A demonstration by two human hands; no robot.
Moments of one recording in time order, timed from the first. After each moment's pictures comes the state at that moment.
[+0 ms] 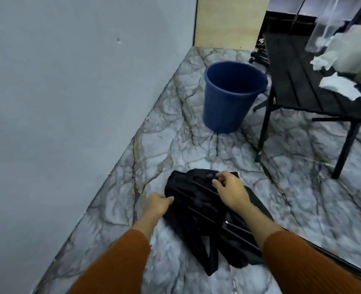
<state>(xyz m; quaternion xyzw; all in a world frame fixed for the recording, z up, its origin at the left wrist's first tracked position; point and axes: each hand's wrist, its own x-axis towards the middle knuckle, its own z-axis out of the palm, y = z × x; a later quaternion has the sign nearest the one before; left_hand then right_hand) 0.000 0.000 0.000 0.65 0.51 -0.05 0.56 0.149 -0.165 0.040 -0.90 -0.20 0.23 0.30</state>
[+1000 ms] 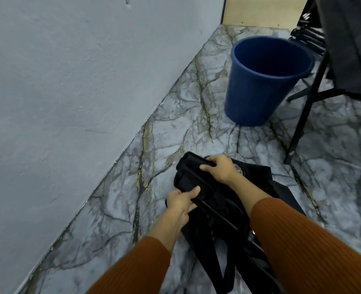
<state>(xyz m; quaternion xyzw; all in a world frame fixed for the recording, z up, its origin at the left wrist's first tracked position) 0.068 -0.026 -0.043 0.32 0.54 0.11 0.77 0.223 -0.066 -0.030 -0.85 -0.29 0.34 0.29</state>
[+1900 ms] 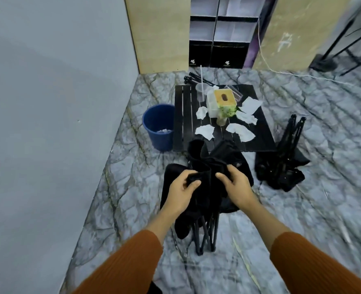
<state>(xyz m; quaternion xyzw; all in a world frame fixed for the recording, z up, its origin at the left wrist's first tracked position) 0.084 -0.295 0.503 0.75 0.18 0.02 0.64 0.169 -0.460 0.514 -0.84 -0.13 0.15 0.50</state>
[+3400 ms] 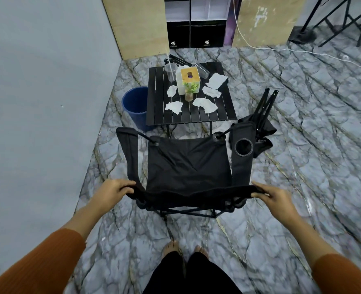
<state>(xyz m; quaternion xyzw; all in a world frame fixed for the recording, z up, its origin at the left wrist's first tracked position) -0.070 -0.357 0.578 0.95 0.15 -0.12 0.25 0.073 -0.810 0.538 -0.89 -0.07 0.18 0.42</state>
